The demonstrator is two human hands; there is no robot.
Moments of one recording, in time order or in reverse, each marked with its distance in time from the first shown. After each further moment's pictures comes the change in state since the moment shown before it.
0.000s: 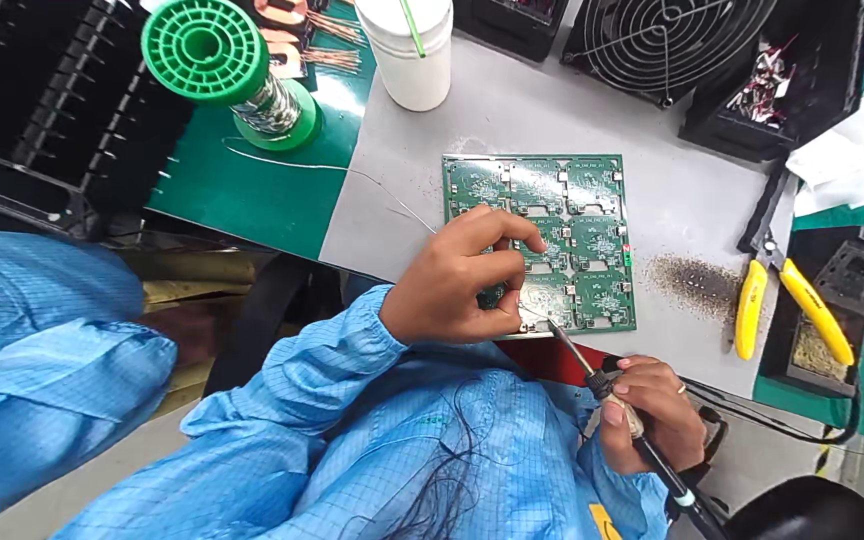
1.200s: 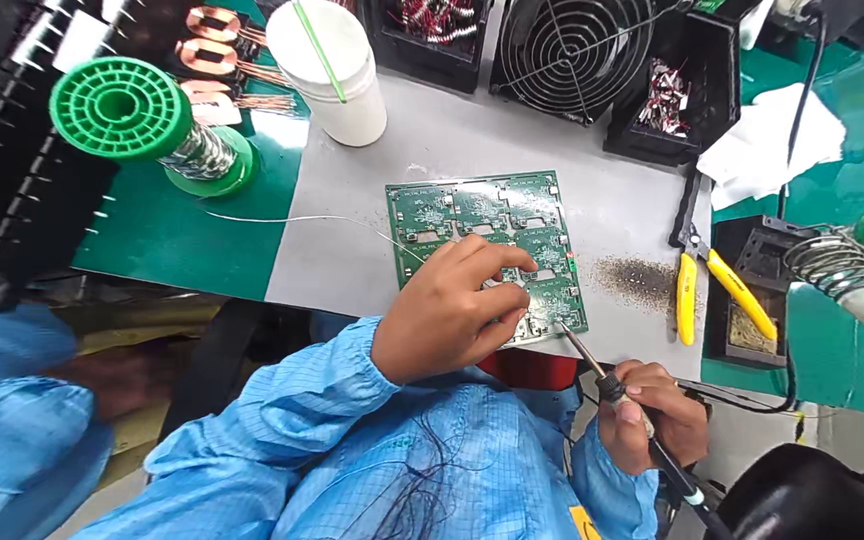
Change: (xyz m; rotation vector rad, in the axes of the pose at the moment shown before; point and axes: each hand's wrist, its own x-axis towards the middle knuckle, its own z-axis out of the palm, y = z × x) left_hand 0.019 0.017 0.020 0.123 -0.140 -0.017; right_hand -0.006 0.009 -0.018 0.064 0.233 0.066
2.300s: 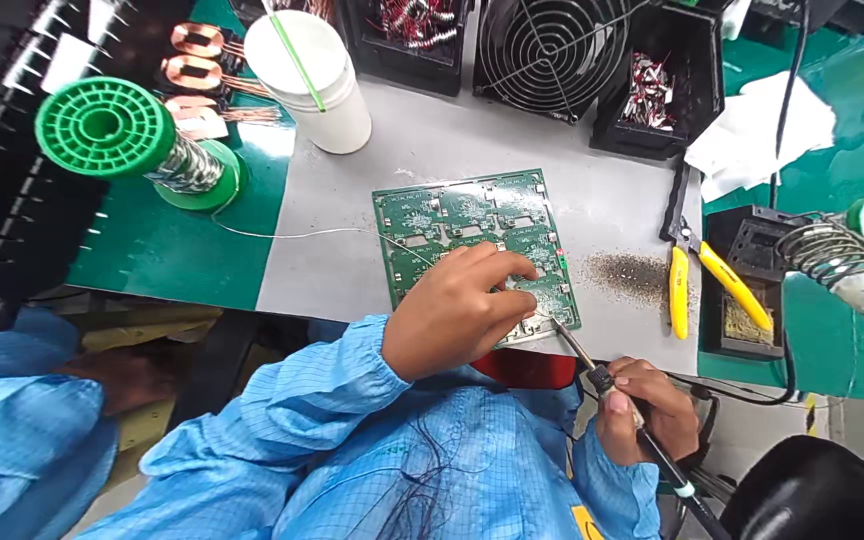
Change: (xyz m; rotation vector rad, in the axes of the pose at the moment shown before) left_hand 0.011 0.001 0.008 -0.018 -0.087 0.047; right_hand -0.001 0.003 -0.001 -0.103 -0.004 -0.041
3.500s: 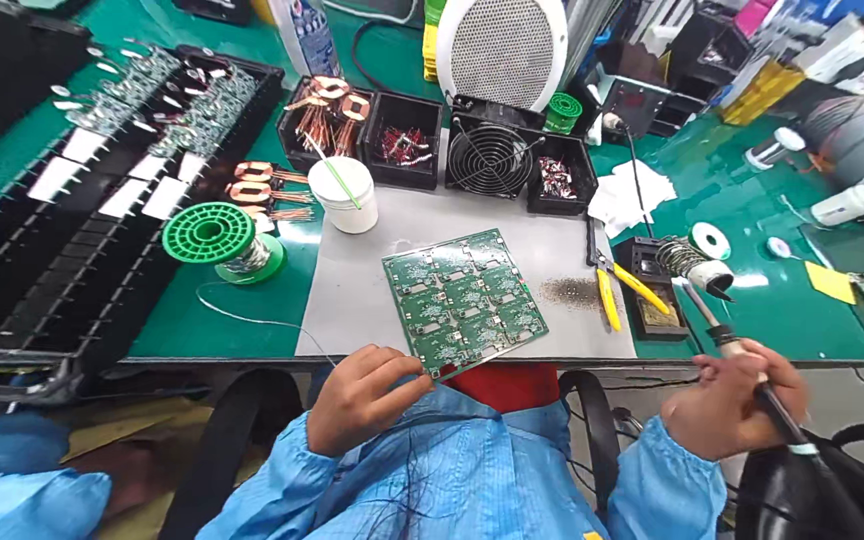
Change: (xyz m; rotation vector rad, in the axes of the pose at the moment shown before) left_hand -0.110 -0.017 -0.030 0.187 0.243 0.225; right_hand 0.055 -0.031 -0.059 -0.272 0.506 0.015
